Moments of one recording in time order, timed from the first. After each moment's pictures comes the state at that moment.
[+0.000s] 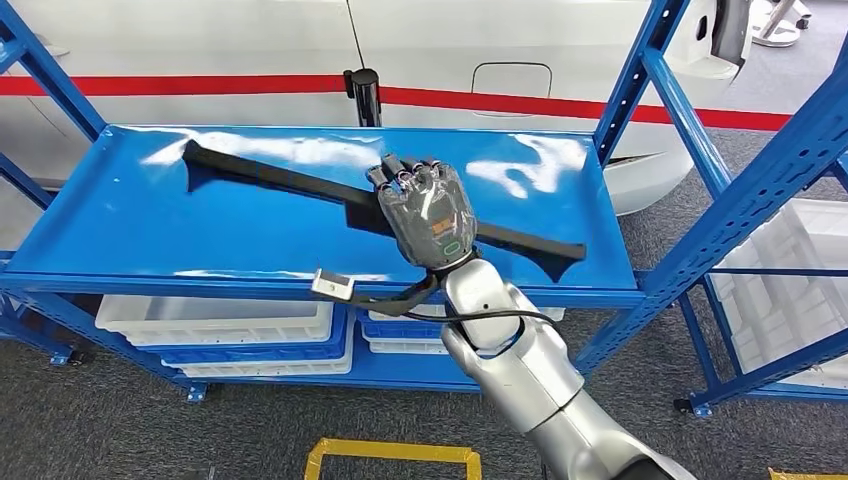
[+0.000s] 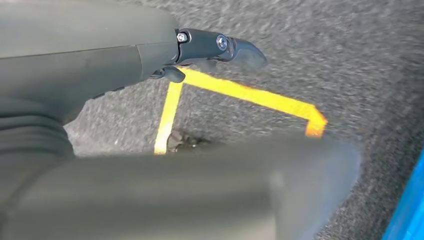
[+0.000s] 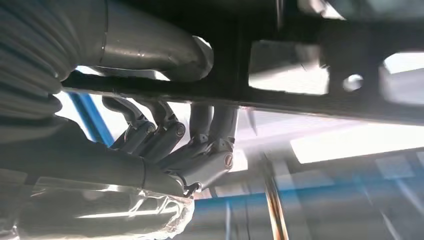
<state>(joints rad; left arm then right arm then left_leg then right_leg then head) -0.12 -0.06 0.62 -0.21 -0.28 0.16 -0.34 -0.58 0.15 0.66 -1.33 1.53 -0.49 0.07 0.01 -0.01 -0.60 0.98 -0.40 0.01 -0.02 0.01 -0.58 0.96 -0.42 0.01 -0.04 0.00</state>
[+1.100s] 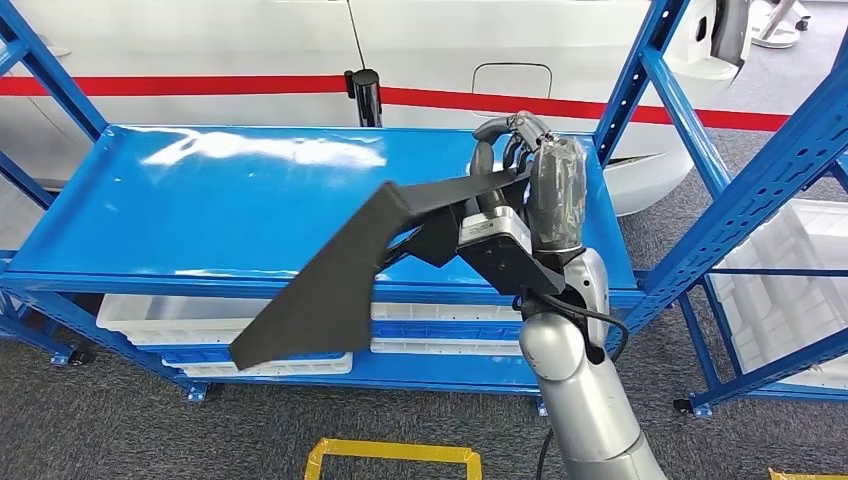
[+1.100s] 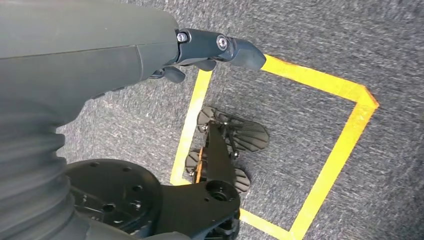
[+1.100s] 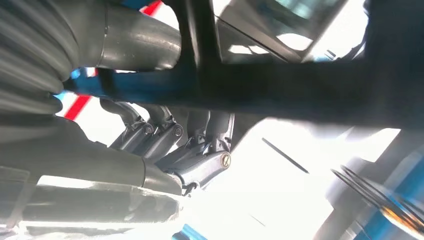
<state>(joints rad) -0.08 -0.09 0.70 -0.21 -0.31 0.09 -0.26 -0.44 0.14 0.39 -1.67 0.71 -0.25 -0.15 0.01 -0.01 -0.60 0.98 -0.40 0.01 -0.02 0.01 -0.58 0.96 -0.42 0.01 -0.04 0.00</state>
